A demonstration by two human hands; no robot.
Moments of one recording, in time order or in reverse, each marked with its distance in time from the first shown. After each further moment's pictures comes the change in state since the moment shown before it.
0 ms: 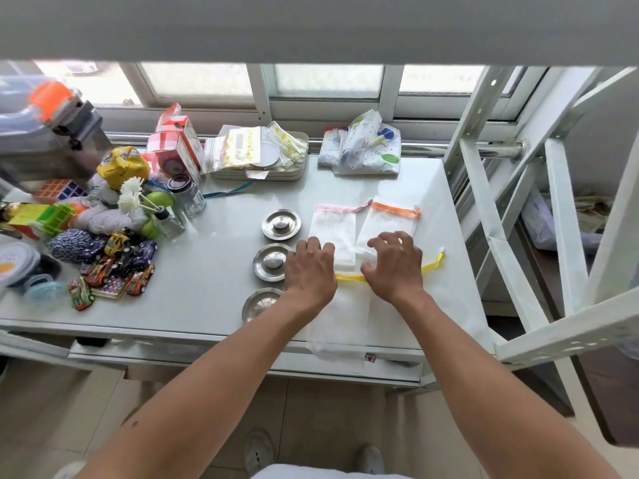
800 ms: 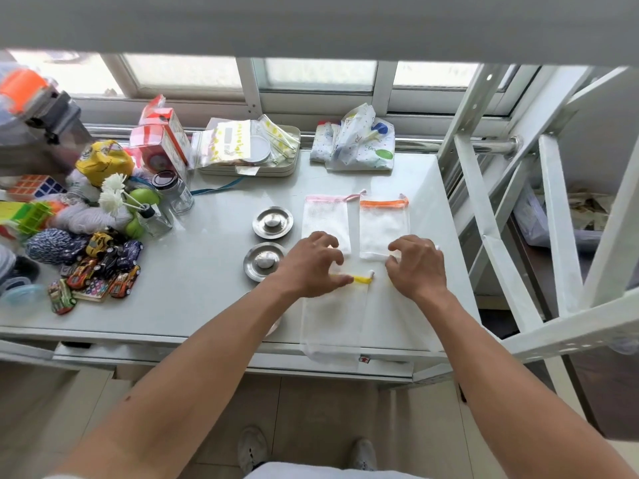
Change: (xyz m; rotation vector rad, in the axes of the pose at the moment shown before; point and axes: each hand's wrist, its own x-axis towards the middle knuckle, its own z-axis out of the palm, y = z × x) left_hand 0.030 -0.017 0.009 -0.173 -0.119 0.398; right_hand 0.003 0.036 -0.020 0.021 0.022 0.095
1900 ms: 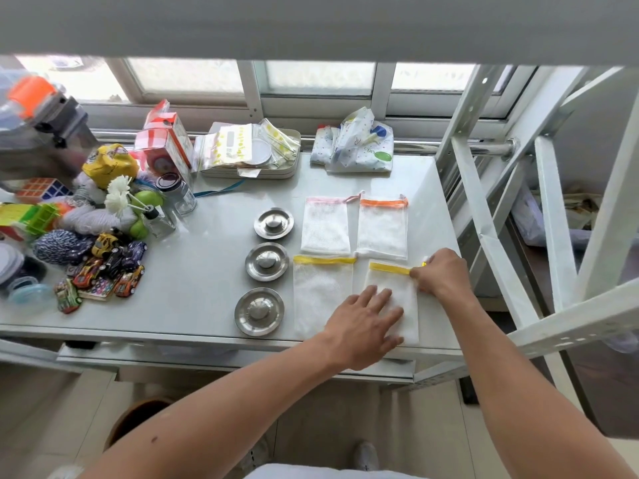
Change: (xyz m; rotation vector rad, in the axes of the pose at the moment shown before) left_hand -0.050 0.100 0.049 0.141 -0.162 0.196; right_hand -0.009 0.028 -0.020 0.213 -0.107 0.452
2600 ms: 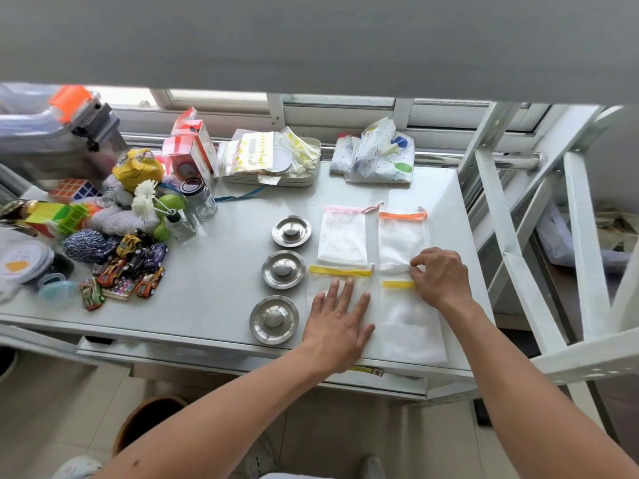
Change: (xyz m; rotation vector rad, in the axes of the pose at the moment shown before) left_hand -0.022 -0.041 0.007 -0.075 -0.117 -0.402; right_hand 0.023 -0.012 0.024 -0.190 0.063 -0.435
